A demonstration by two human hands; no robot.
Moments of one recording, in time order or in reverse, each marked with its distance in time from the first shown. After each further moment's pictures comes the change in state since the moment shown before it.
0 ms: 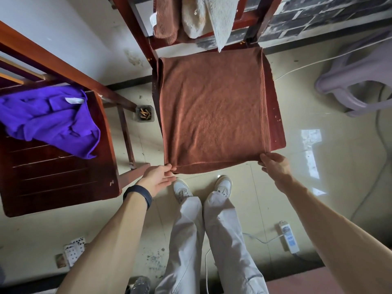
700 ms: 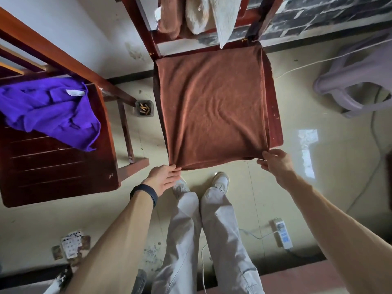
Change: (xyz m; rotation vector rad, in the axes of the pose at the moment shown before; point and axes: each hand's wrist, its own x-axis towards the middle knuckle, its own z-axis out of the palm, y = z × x) left_hand -0.023 -0.010 0.013 -0.024 -0.088 -0.077; right_hand -0.011 -0.014 -0.010 0.025 -0.014 0.059
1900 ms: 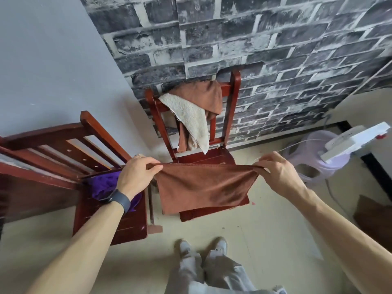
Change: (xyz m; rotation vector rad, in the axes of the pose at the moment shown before) left_hand -0.413 0.121 -0.038 0.937 0.645 1.231; right_hand -0.286 -0.223 -0.189 -0.729 0.238 -1.331
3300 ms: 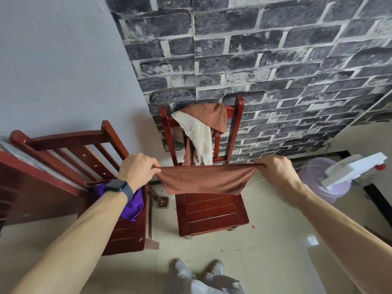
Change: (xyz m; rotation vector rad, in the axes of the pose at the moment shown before) left_hand -0.007 0.017 -0.044 0.526 0.125 0.174; right_hand 0.046 -0.007 -0.028 -0.087 -0.012 0.032
